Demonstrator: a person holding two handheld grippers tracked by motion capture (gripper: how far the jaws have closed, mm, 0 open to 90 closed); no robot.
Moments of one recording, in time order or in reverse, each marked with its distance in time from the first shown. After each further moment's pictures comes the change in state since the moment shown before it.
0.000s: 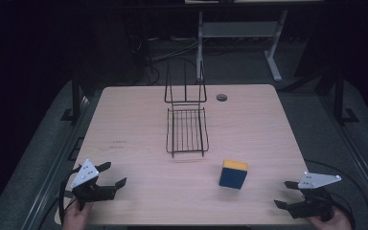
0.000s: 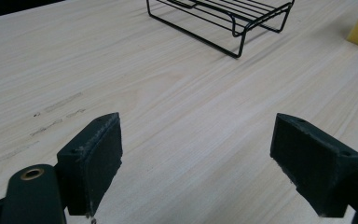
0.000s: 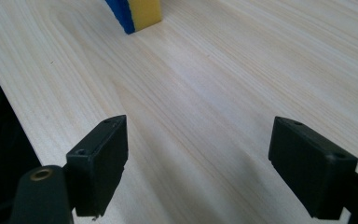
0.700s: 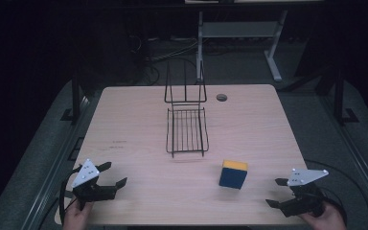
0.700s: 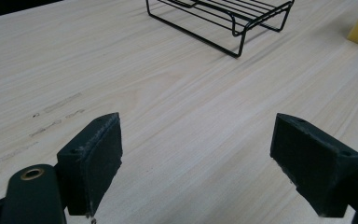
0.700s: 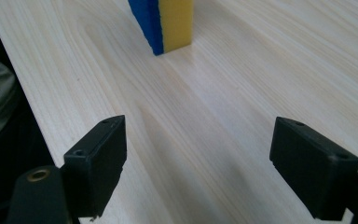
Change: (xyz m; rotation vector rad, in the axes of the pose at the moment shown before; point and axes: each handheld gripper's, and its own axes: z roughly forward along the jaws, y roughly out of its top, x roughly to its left) left arm -0.001 0.000 0.001 0.005 0.000 0.009; right arm 0.012 0.027 0.010 0.031 0.049 -0.088
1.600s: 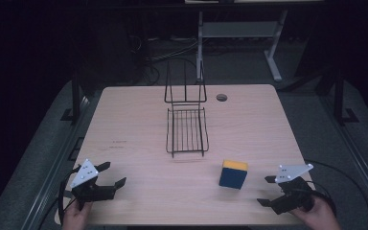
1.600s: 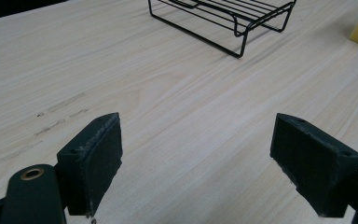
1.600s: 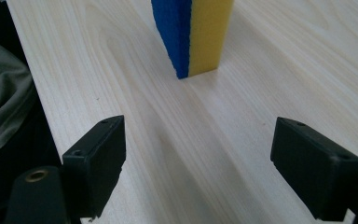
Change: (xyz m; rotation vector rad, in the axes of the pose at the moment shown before) left arm 0.001 0.000 -0.002 -0.006 0.009 -0.004; right arm 0.007 0.025 0.013 0.038 0.057 -0.062
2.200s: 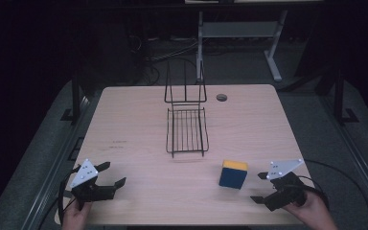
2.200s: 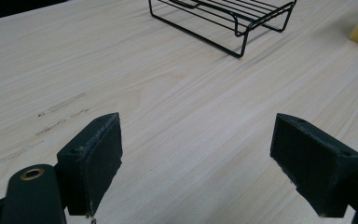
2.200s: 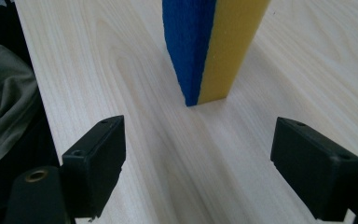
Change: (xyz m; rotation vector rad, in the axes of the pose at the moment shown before) left arm 0.000 0.000 0.000 -0.002 0.000 -0.002; right arm 0.003 0.023 0.007 0.011 0.021 -0.055
